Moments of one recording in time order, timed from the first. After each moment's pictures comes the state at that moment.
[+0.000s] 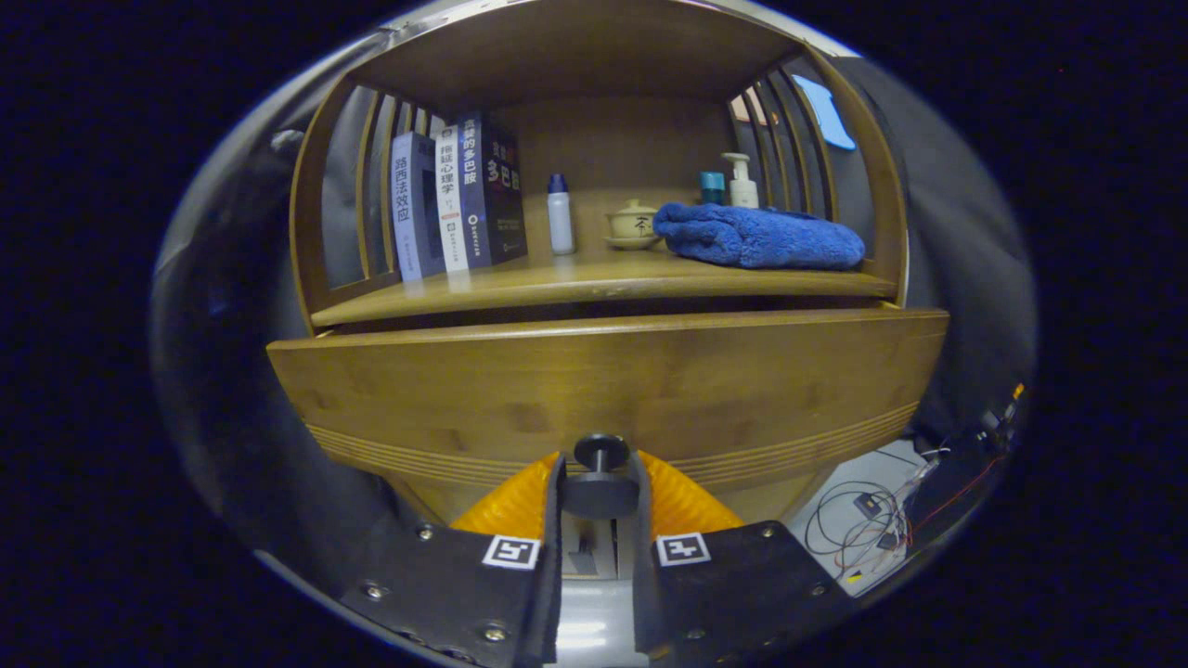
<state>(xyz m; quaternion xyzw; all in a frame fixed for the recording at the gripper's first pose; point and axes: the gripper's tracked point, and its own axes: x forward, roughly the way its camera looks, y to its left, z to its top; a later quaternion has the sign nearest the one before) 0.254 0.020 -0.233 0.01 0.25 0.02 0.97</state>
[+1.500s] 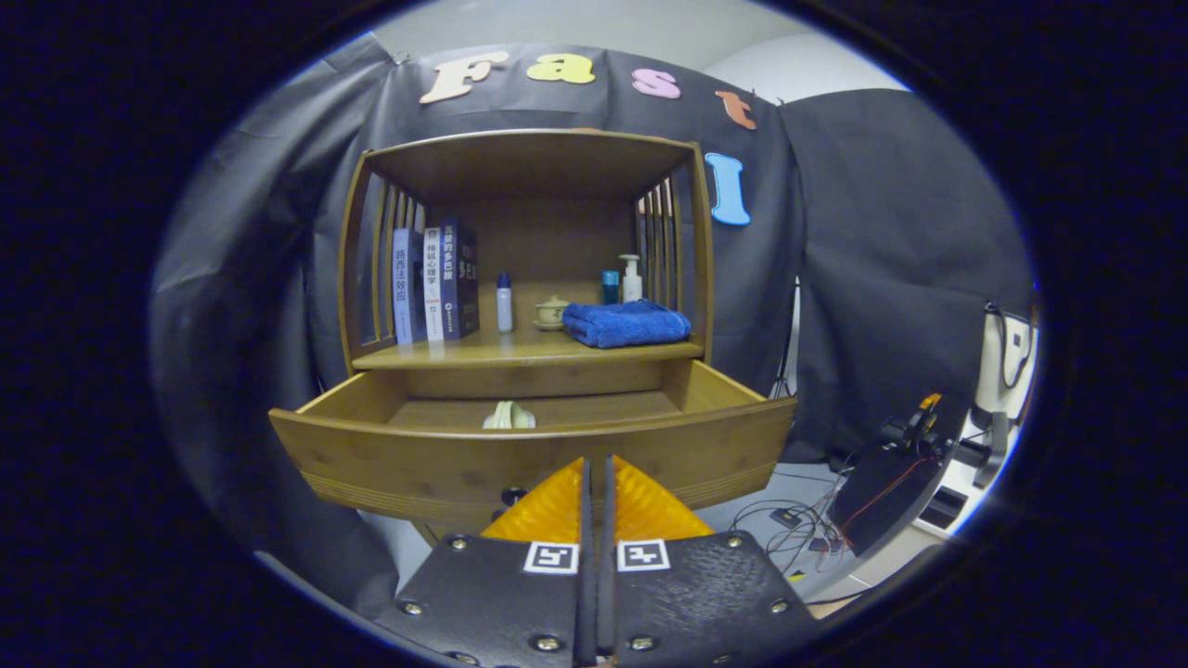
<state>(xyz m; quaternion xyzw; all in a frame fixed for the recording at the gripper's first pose) 0.104 -0.039 -0.106 -0.02 0.14 -0.08 0.99</state>
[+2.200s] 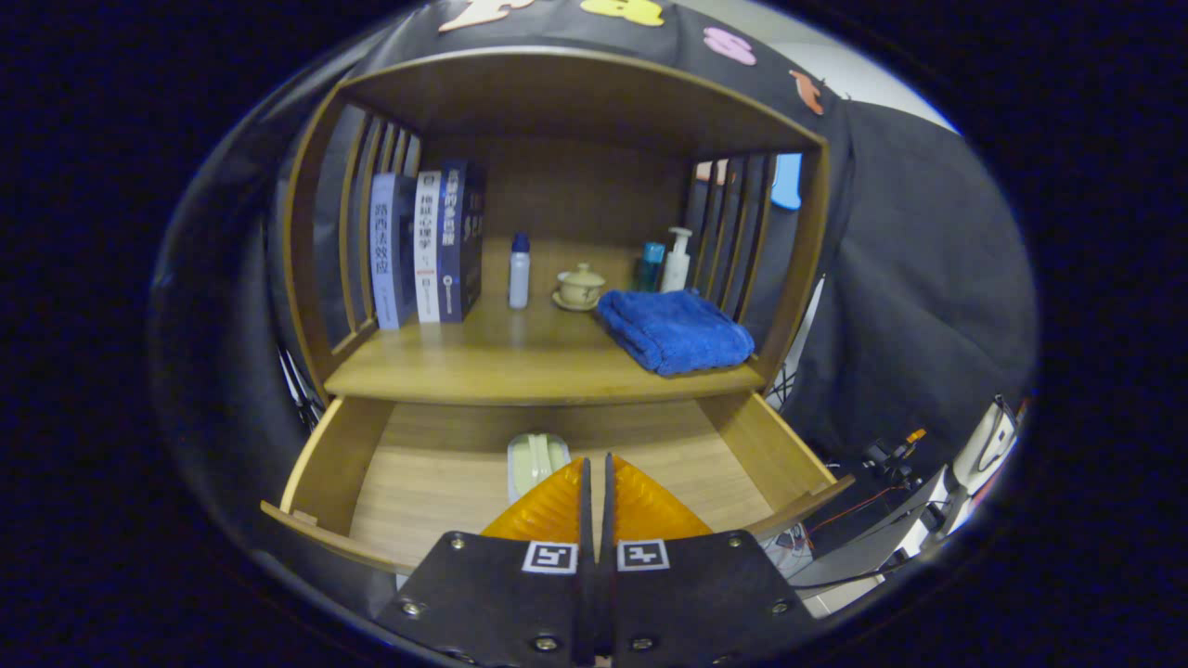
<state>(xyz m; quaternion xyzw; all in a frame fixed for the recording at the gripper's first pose) 0.242 0.039 -0.100 -0.09 0.30 -0.11 0.94</state>
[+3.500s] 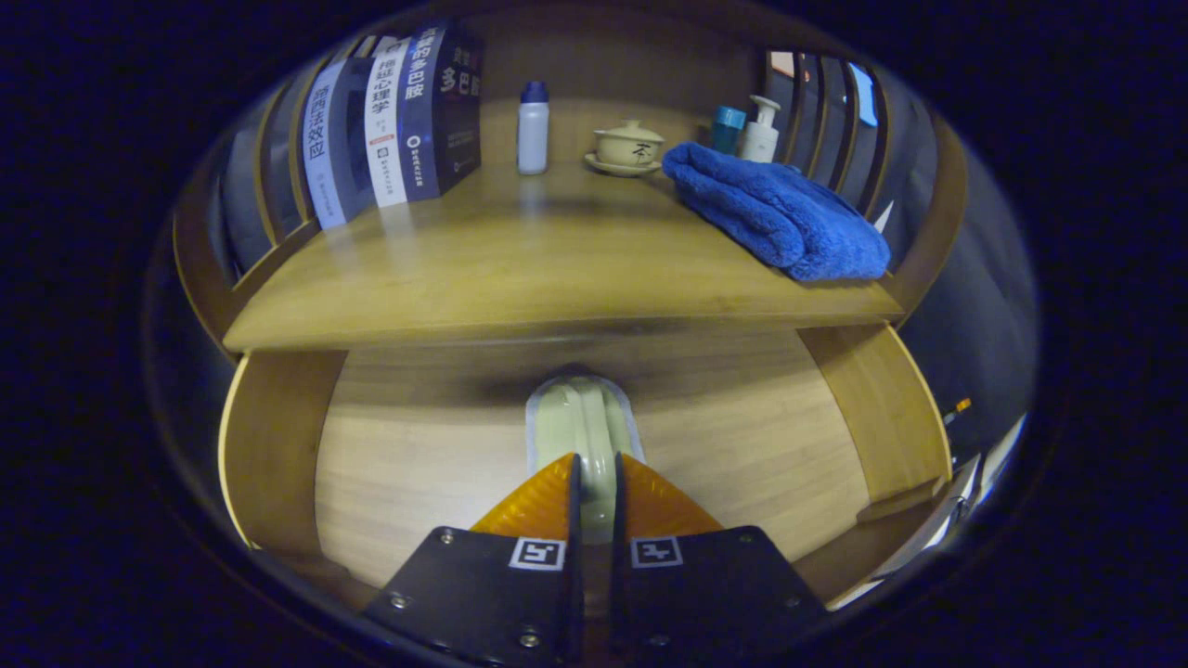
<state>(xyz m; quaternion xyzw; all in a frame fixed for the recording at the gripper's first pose) 0.295 0.038 -0.213 -0.08 0.45 -0.09 0.88</state>
